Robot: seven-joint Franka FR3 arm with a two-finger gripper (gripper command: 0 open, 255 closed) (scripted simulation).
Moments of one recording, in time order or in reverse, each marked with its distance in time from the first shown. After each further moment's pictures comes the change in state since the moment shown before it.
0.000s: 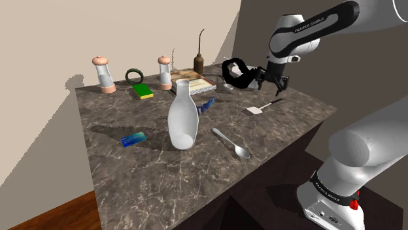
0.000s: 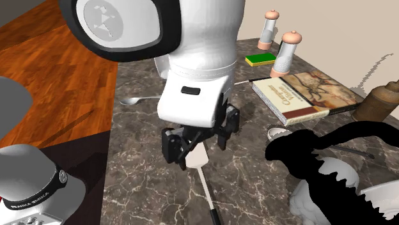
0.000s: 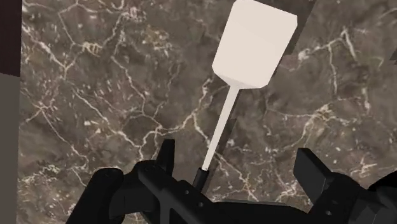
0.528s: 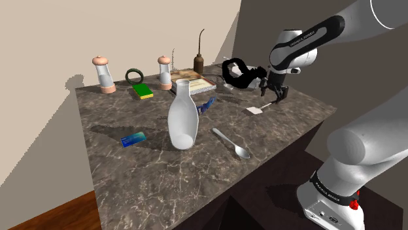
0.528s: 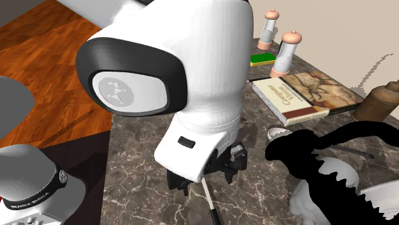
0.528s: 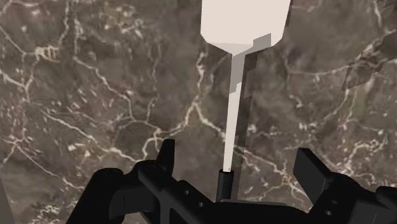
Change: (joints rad) arm -0.069 0.101 -0.014 -0.048 -0.021 0.161 0.194
